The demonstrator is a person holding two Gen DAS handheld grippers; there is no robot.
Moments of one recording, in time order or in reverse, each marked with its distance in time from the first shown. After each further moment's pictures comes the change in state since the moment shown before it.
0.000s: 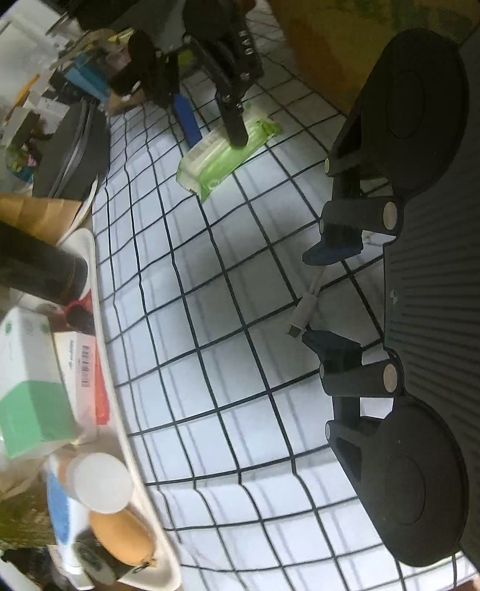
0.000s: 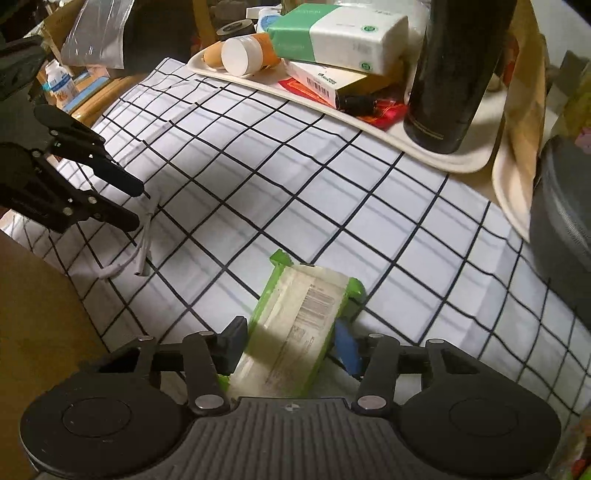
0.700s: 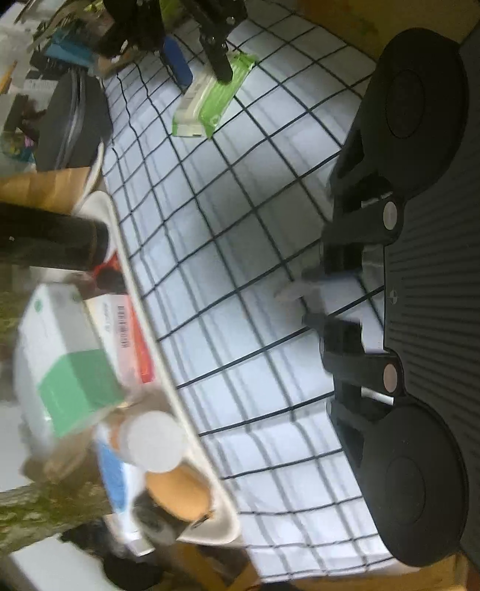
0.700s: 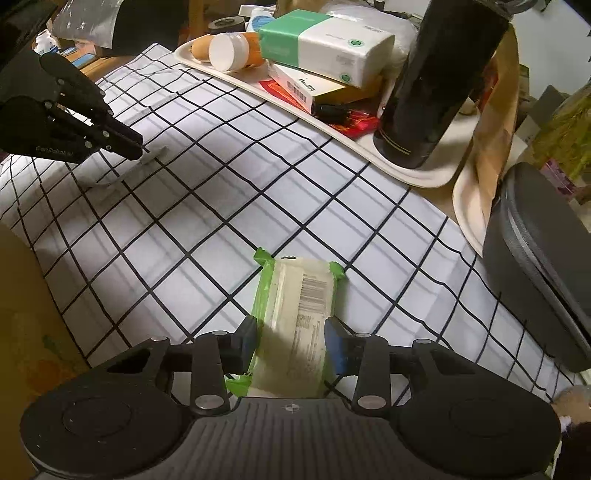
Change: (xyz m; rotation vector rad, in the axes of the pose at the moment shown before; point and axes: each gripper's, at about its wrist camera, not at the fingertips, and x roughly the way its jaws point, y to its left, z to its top) left arm 0.003 0.002 0.010 0.109 -0.053 0.207; right arm -0.010 0.003 -0.007 -0.055 -0.003 -0.141
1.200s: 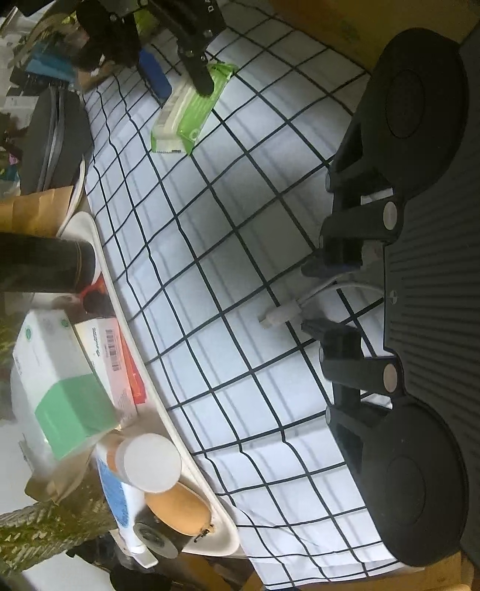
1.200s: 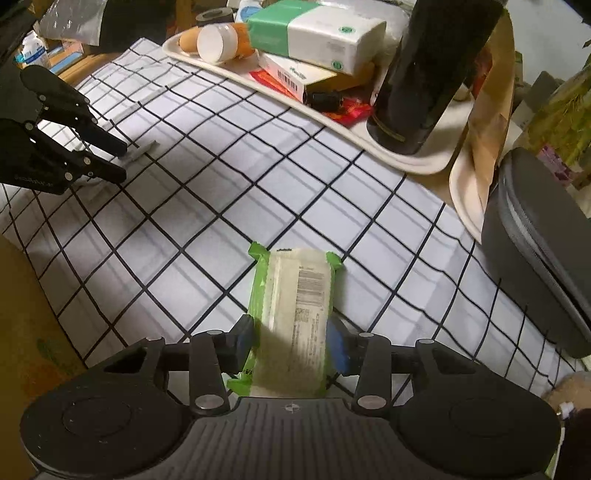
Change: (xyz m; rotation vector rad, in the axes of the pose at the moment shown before) left arm 0.002 -0.014 -0.007 0.057 0.009 0.013; right arm 0.005 0.000 0.002 0.027 0.043 -0.018
